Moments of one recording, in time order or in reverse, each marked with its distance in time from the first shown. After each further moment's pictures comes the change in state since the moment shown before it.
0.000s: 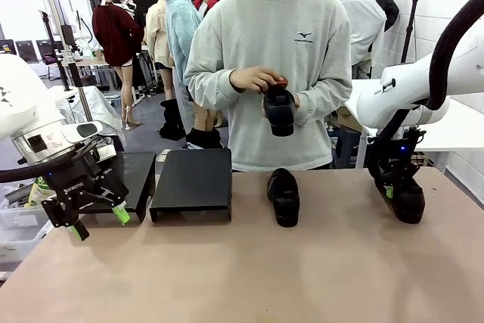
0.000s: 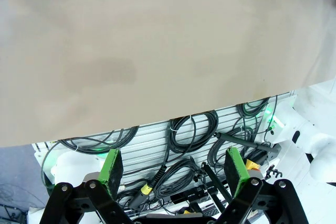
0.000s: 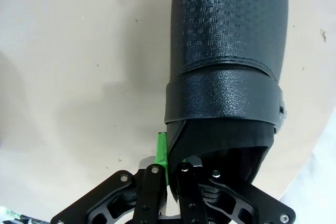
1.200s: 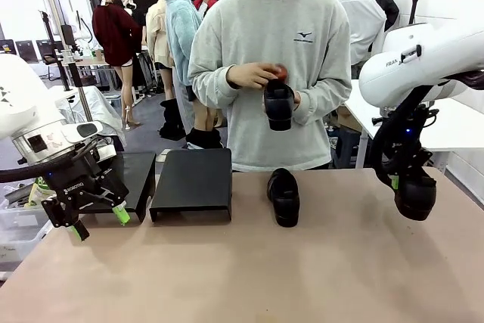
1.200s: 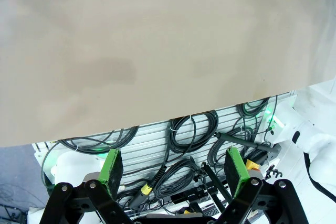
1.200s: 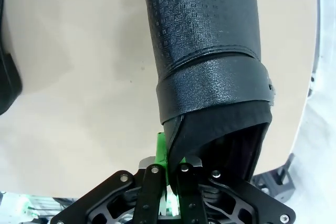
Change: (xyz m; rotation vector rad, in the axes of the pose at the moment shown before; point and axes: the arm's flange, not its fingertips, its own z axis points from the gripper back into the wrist) left arm 0.000 0.000 0.000 0.000 0.000 0.000; right arm -0.105 0.042 0.083 -0.032 -0.040 -0.133
